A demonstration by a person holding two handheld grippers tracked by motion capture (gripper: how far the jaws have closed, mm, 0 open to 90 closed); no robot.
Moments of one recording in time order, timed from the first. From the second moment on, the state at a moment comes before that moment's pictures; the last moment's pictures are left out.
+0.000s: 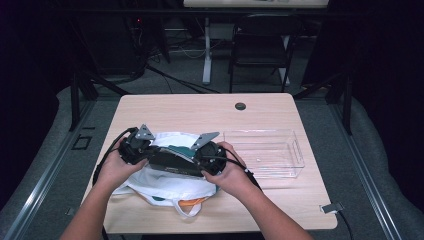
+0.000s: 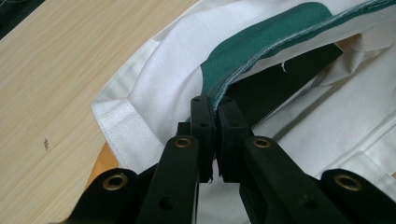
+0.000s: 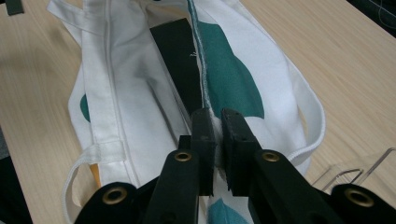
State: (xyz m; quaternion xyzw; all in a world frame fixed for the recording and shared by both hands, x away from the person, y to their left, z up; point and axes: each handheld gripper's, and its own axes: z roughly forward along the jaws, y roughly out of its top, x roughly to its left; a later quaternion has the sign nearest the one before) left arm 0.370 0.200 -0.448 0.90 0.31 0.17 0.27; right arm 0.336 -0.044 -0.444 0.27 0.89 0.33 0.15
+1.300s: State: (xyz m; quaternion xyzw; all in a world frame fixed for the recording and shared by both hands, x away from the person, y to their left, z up) left arm 0.403 0.190 -0.457 0.90 0.31 0.15 0.25; right arm 0.374 -0.042 -0.451 0.28 0.89 0.29 0.21
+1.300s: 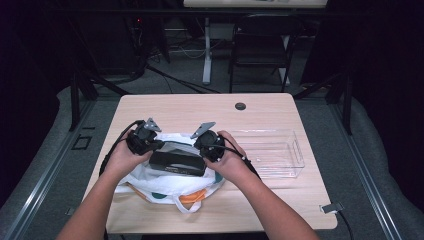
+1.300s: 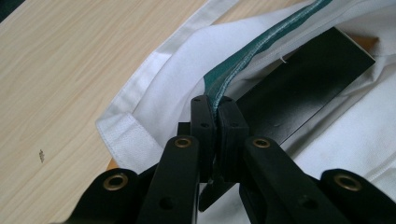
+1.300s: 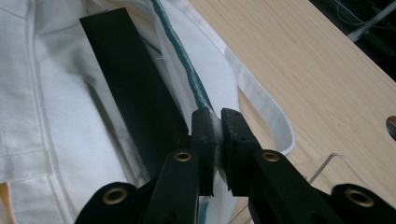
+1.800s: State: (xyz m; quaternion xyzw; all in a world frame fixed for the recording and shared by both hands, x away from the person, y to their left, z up) left arm 0.413 0.186 -0.464 0.90 0.32 0.15 0.25; right arm 0.386 -0.042 -0.459 0.29 0.89 0.28 0.21
